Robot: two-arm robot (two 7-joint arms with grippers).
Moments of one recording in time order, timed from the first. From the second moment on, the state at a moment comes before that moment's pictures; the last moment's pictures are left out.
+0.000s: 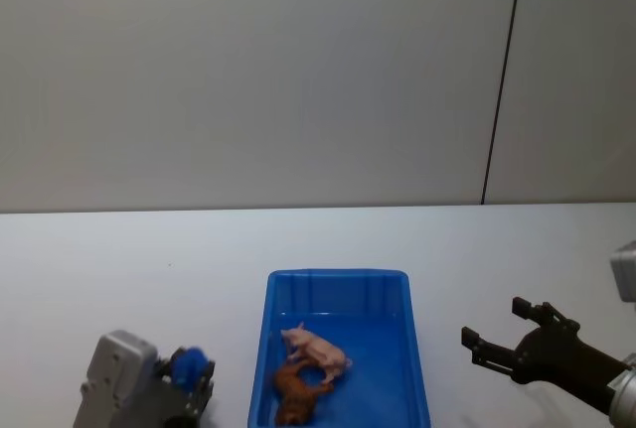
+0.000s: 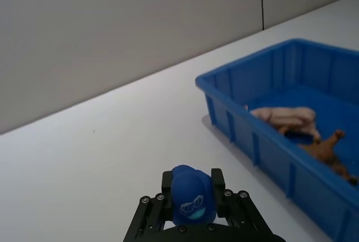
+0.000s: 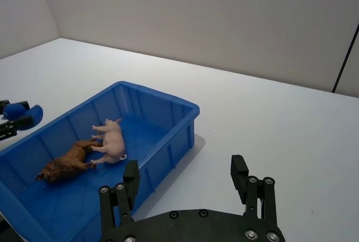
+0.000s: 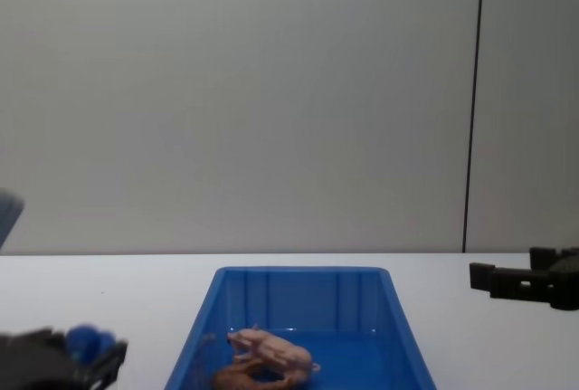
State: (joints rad) left arm -0.06 0.51 0.35 -1.50 -0.30 -0.04 -0.06; right arm 0.12 0.42 -0.22 -1.60 0.42 0.22 0.43
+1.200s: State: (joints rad) left arm -0.27 0.35 0.40 -1.51 -0.17 -0.14 -0.35; right arm 0.12 0.42 -0.22 -1.60 0.42 0.22 0.43
